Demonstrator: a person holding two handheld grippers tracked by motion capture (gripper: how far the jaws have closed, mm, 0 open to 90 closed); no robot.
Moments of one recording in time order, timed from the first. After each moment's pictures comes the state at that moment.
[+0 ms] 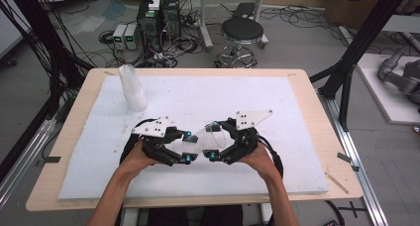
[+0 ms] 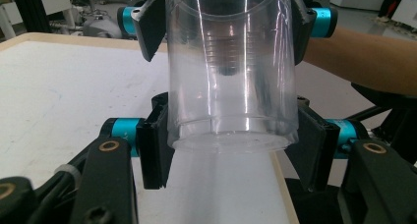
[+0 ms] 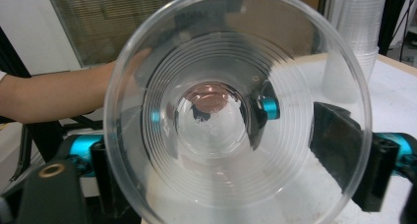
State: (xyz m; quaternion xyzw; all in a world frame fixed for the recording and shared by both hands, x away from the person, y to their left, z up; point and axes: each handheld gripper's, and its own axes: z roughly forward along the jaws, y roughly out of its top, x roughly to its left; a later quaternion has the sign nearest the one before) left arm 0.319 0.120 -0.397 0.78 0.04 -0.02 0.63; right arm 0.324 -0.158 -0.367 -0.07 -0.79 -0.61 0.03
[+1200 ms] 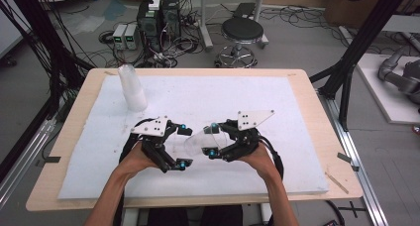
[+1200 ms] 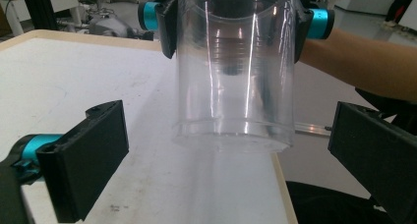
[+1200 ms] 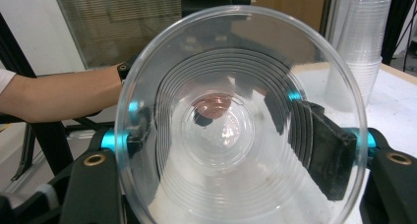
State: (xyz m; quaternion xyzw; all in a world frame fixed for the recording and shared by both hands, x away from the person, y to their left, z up) left arm 0.318 0.121 -0.395 0.78 0.06 -0.02 0.63; right arm 0.323 -0.160 -0.365 -0.06 -0.78 -0.62 0.02
